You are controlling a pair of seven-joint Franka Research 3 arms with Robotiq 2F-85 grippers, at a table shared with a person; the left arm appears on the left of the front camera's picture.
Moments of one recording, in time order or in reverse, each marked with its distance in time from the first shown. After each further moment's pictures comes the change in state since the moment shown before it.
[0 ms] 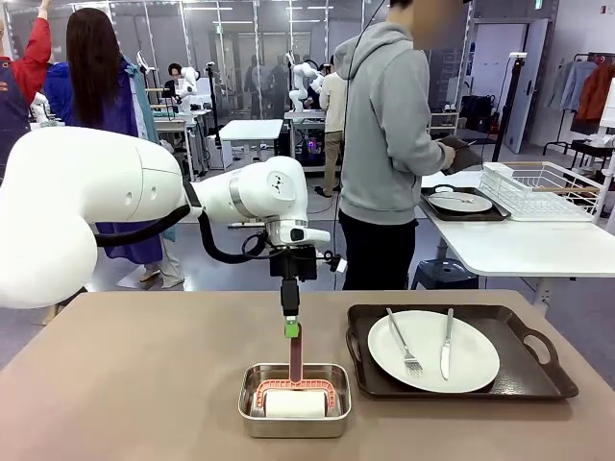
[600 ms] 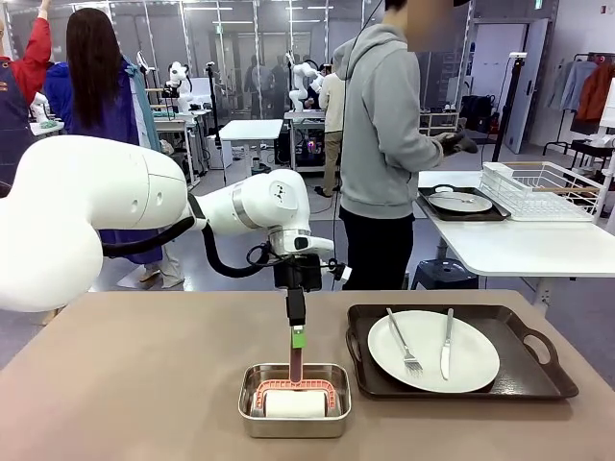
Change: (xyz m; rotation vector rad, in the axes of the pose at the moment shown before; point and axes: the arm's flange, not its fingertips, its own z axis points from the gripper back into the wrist) left arm 0.007 0.002 -0.020 -0.082 -0.034 0.008; right arm 0.000 0.000 0.000 0.000 0.000 0.000
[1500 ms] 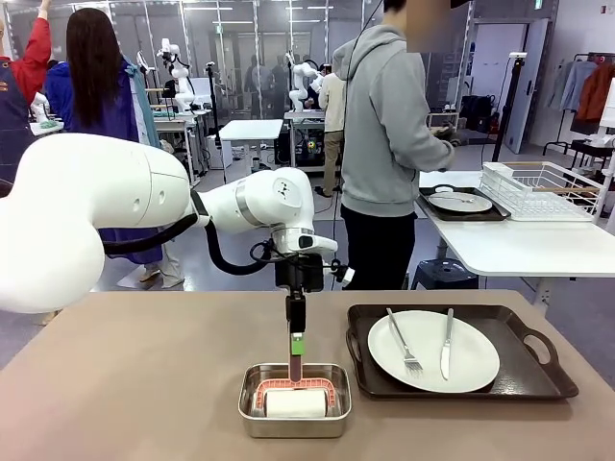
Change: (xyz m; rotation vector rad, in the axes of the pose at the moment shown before) left arm 0.004 -0.012 0.000 -0.018 0.044 0.052; right arm 0.000 0.000 0.000 0.000 0.000 0.000
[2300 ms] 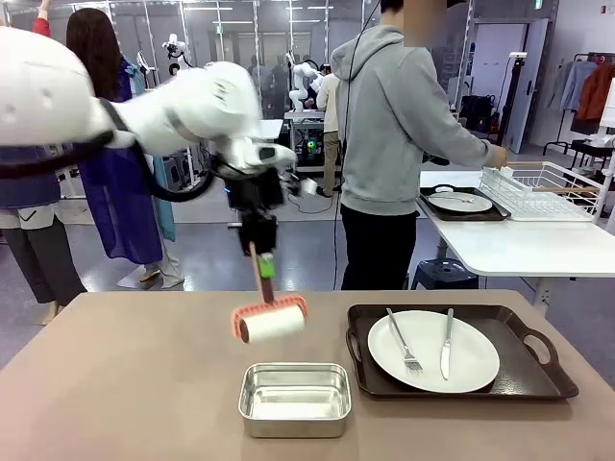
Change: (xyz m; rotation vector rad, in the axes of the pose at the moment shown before) left arm -0.114 -0.119 0.143 0.217 -0.283 0.410; right arm 0.000 0.000 0.000 0.000 -0.001 -0.001
